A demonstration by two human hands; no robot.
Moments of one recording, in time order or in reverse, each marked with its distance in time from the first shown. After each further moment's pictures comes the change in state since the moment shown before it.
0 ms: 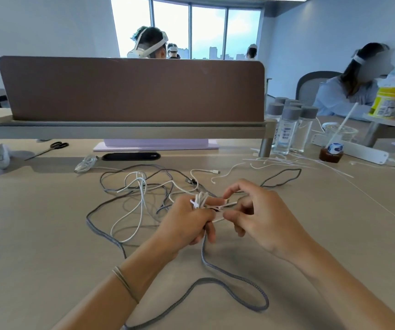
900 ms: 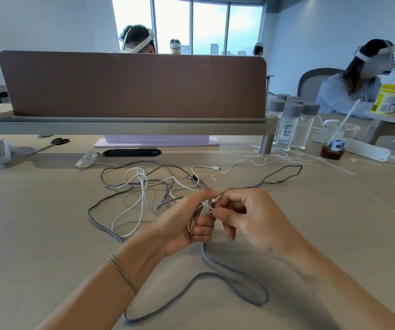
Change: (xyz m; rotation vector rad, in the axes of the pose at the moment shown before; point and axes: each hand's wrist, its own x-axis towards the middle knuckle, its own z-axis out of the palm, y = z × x) left_hand 0.002 0.003 -0.008 -0.451 -0.320 -0.289; right_hand -0.001 -0.004 0.014 0.171 -0.084 0.026
